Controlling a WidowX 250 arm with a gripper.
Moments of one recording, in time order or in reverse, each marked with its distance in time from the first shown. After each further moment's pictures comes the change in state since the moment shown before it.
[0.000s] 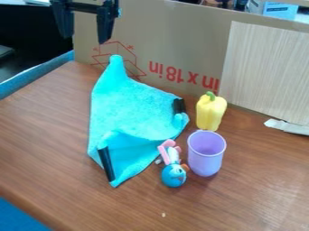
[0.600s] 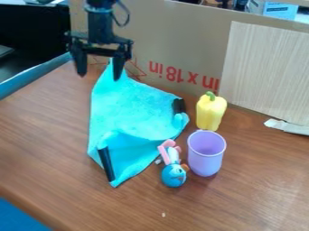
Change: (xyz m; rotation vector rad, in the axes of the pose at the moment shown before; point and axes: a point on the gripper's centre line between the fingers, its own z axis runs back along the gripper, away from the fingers) arm 0.023 -0.007 -0.070 0.033 -0.061 0.187
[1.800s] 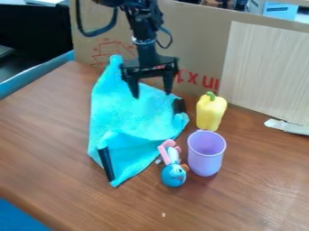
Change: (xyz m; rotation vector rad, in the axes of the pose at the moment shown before) arm 0.024 -0.091 -0.041 -0.226 -0.100 0.100
